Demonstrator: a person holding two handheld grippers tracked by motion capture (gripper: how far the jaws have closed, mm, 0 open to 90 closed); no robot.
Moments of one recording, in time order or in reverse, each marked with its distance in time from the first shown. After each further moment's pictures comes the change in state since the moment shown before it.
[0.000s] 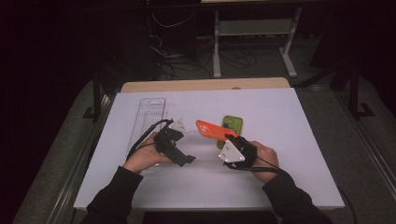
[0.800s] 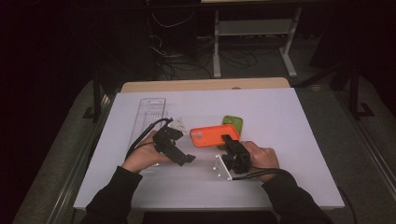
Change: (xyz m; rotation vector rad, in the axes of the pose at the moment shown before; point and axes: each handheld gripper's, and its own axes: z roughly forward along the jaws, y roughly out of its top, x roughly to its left) left arm -0.002 0.002 -0.004 0.006 0.007 0.017; right arm 0.024 0.001 0.003 -0.021 -0.174 -0.442
